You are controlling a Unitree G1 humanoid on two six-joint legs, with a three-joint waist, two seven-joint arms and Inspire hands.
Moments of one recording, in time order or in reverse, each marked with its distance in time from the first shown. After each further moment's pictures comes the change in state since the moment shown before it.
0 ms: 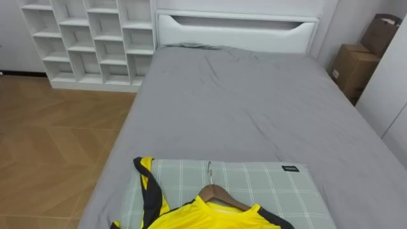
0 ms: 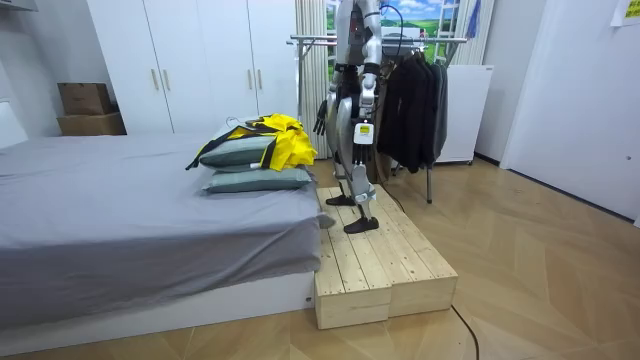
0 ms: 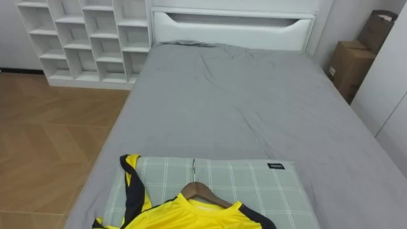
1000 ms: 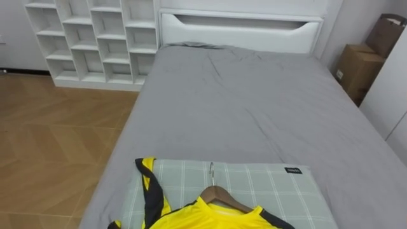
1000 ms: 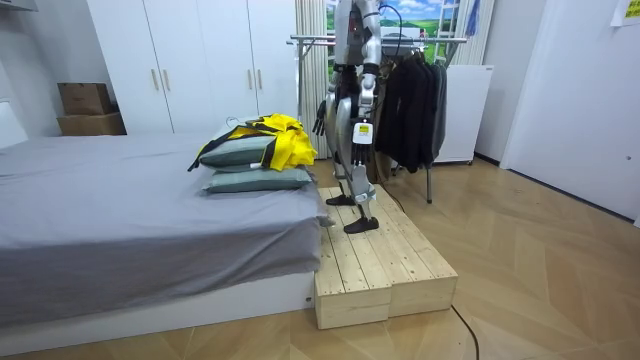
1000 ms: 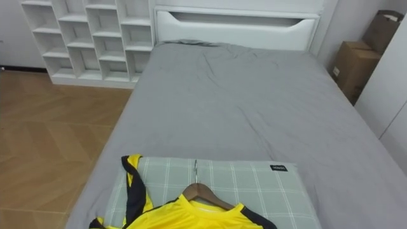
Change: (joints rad) left arm 0.017 -0.014 0.013 -0.014 0.008 -0.019 0.103; right arm 0.005 0.007 -0.008 0.013 -0.001 0.003 -0.008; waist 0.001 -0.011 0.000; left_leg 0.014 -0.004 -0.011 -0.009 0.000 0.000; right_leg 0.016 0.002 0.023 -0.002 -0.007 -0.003
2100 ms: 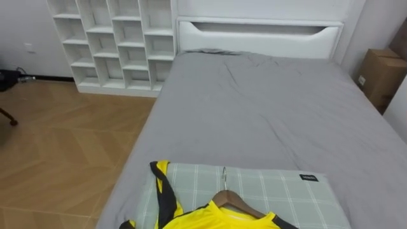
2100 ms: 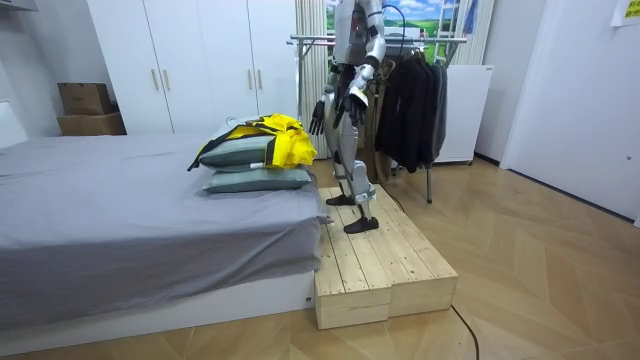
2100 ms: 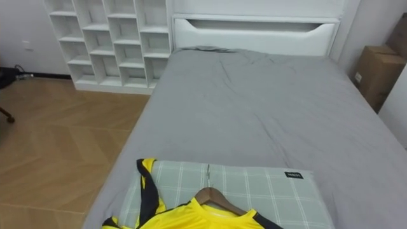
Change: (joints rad) left arm 0.024 -0.004 0.194 -0.438 -0.026 -0.224 0.781; right arm -0.007 -0.034 -0.017 -0.015 -0.176 -0.028 -0.118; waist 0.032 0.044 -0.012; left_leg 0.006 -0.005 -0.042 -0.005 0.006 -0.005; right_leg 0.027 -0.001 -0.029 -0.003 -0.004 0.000
